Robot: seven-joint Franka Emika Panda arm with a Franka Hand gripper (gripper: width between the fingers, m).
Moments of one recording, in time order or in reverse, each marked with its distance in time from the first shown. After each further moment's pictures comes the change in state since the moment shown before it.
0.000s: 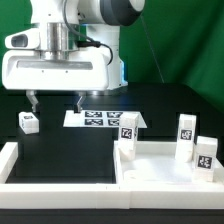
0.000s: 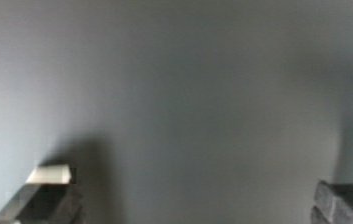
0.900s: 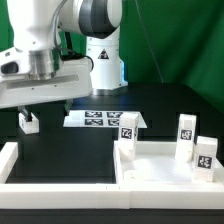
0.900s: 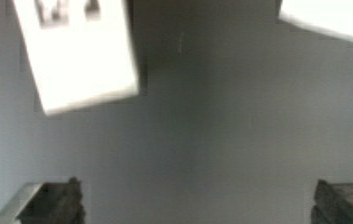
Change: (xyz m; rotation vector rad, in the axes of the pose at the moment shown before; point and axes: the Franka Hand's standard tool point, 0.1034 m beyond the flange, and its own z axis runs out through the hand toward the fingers) arm -0.042 0.024 0.013 -0.026 -0.366 -0.262
